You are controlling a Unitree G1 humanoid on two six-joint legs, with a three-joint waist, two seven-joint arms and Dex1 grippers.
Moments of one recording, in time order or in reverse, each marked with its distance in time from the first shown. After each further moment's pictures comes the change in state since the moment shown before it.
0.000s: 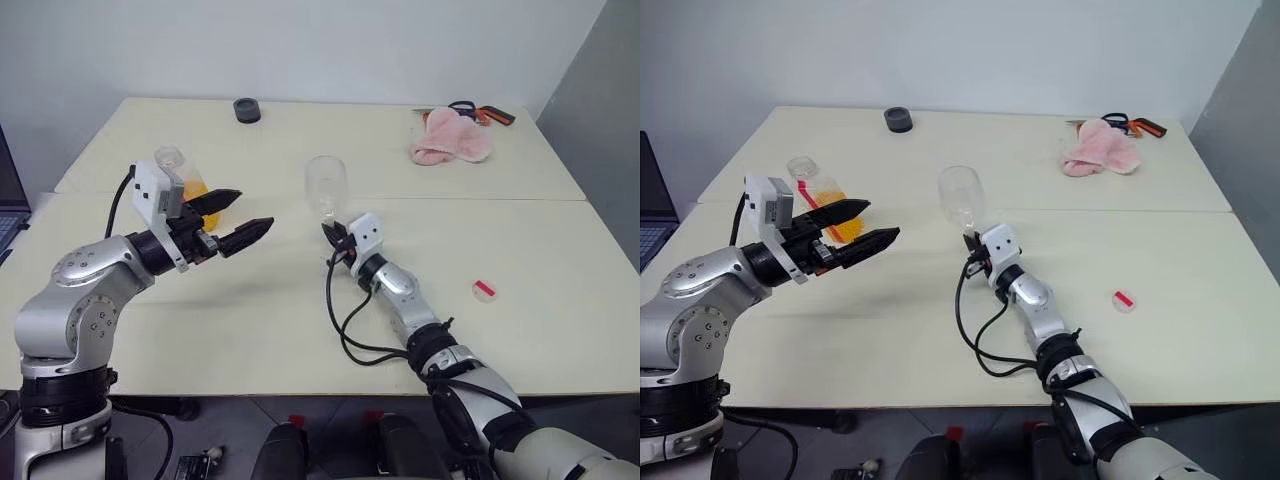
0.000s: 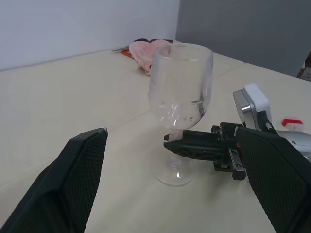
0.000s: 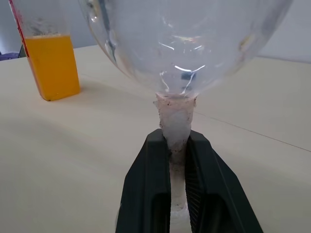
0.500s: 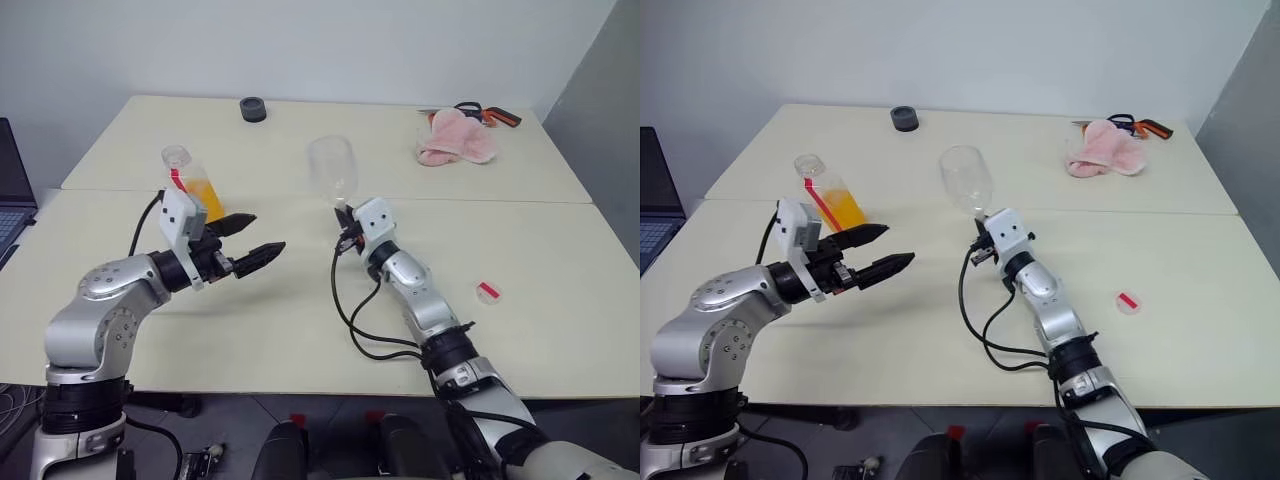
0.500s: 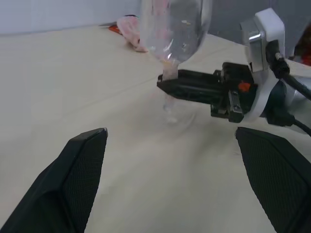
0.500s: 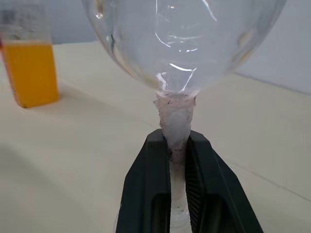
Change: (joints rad) left arm 0.062 -0.043 -0.026 0.007 0.060 -0.033 -0.041; right arm 0.063 -0.041 0.038 -0.318 -0.029 0.251 -0.085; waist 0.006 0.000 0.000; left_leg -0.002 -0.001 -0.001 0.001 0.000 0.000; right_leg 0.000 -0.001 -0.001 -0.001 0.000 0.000
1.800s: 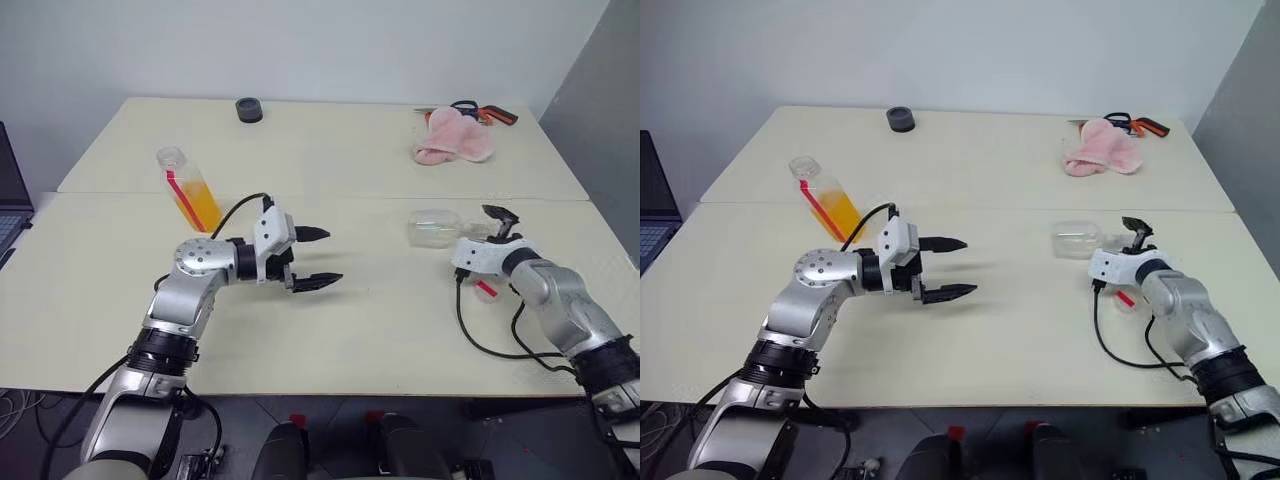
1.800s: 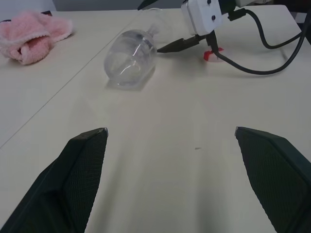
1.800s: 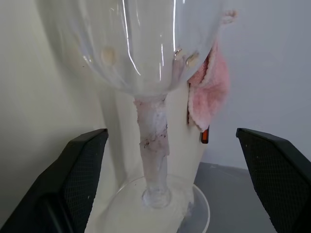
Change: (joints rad) left arm -0.246 -0.145 -0.388 0.406 0.306 -0.477 -0.300; right arm 0.199 -0.803 0.198 -0.320 -0.670 0.203 -0.156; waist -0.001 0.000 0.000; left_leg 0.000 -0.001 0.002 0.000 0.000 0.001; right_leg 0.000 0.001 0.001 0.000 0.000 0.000
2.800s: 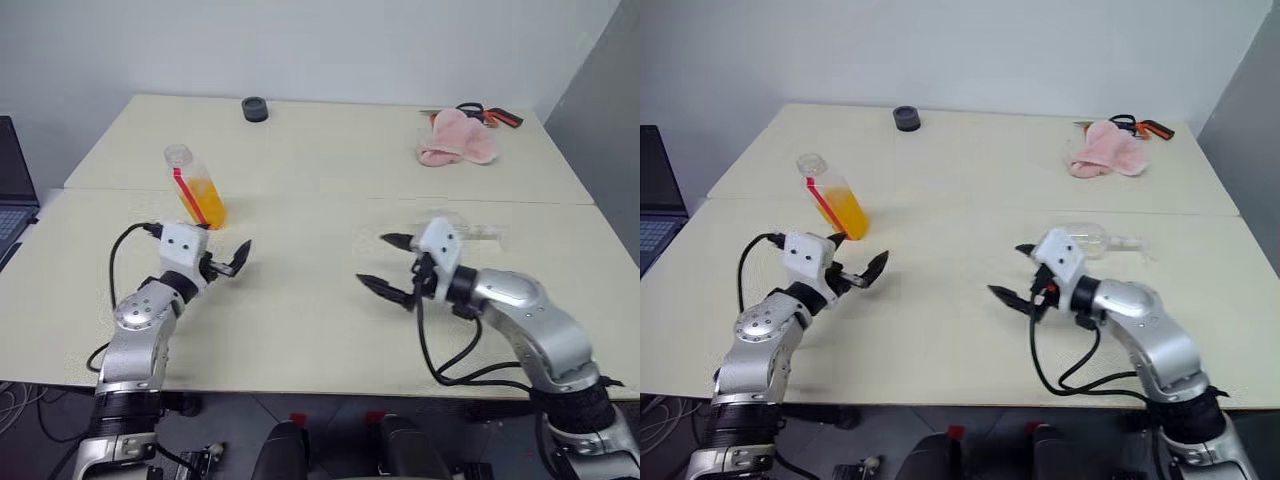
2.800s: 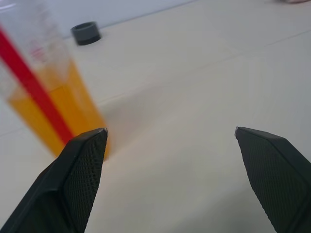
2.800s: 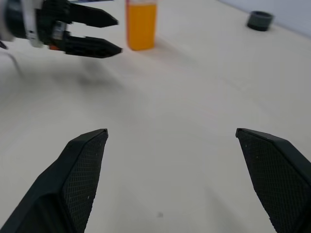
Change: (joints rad) left arm 0.284 -0.022 0.281 -0.105 0.062 -0.001 0.616; right arm 0.173 0.208 -0.228 -0.778 0.975 0.576 0.500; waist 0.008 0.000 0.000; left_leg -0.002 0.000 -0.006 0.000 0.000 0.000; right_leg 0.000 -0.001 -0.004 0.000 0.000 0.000
